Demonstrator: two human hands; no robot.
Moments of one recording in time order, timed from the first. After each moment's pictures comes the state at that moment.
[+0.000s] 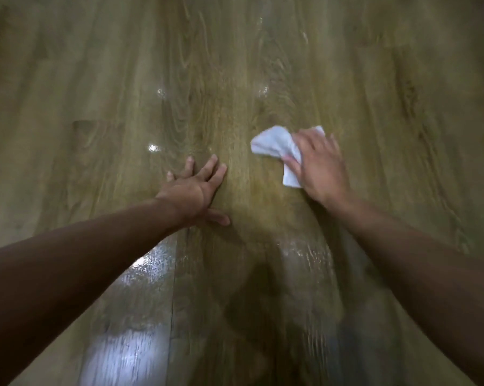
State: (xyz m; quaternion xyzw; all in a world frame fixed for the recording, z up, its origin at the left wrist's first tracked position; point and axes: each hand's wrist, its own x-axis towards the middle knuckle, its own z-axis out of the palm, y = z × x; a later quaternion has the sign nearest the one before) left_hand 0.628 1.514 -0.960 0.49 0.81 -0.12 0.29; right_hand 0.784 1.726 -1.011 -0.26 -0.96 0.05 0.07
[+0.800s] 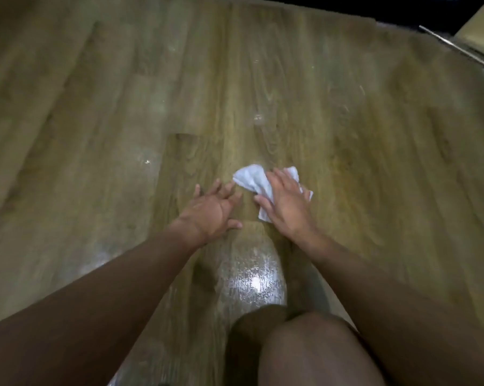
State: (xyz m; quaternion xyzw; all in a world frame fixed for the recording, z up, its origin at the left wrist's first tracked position) left_hand 0.523 1.373 -0.960 0.54 0.80 -0.04 0.24; right_hand 0.650 1.522 -0.994 -0.28 -0.95 0.15 0.06
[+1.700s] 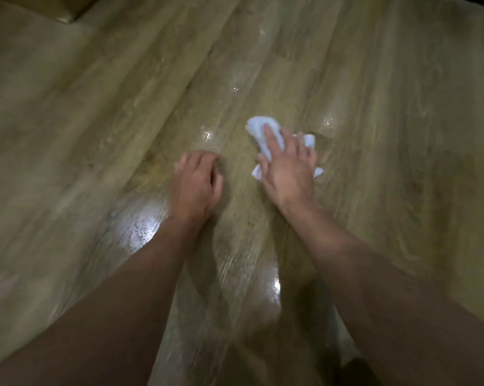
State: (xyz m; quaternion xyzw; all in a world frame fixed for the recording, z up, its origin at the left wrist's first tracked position) left_hand 0.387 1.199 -1.005 0.24 0.94 0.25 -0.05; right_hand 0.431 1.372 -1.008 -0.20 -0.97 0.08 0.05
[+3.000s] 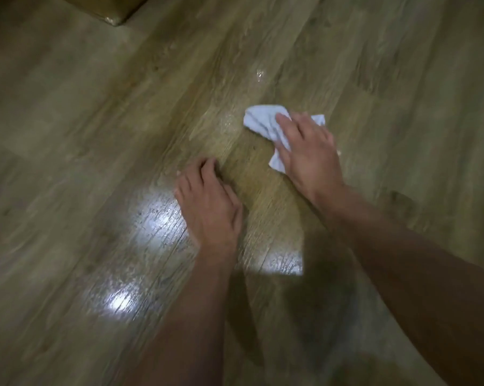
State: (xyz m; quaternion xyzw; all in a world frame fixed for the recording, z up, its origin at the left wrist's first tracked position) left_hand 0.305 1.178 -1.006 -0.03 0.96 0.26 -0.07; right_hand 0.274 1.357 -1.013 -0.03 -0.99 0.09 0.08
